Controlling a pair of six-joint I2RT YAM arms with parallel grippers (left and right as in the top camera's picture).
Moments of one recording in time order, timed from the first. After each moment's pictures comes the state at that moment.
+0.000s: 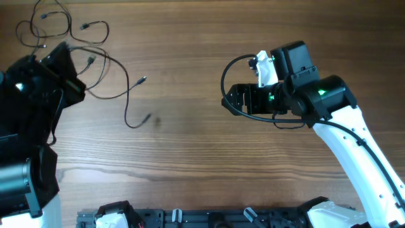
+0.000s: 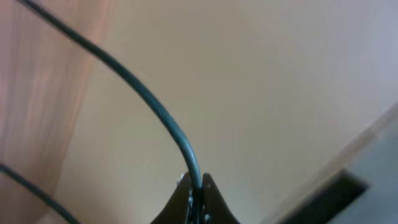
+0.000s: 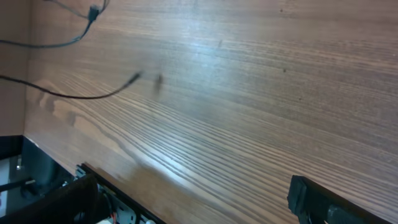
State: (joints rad) left arm 0.18 1.02 1.51 -0.83 0.15 -2.02; right arm 0.39 1.39 1.34 -1.01 -0.42 0.34
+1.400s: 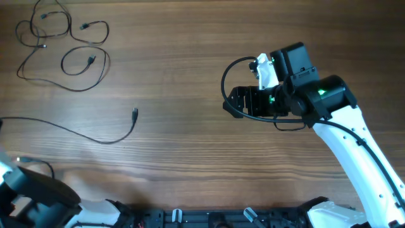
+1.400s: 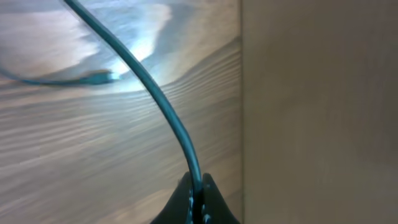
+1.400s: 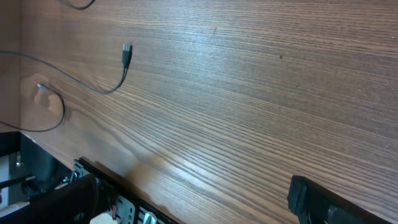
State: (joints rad) left arm 0.86 1.68 1.51 -0.93 -0.37 -2.06; right arm 0.39 1.39 1.34 -1.05 -0.42 0.34
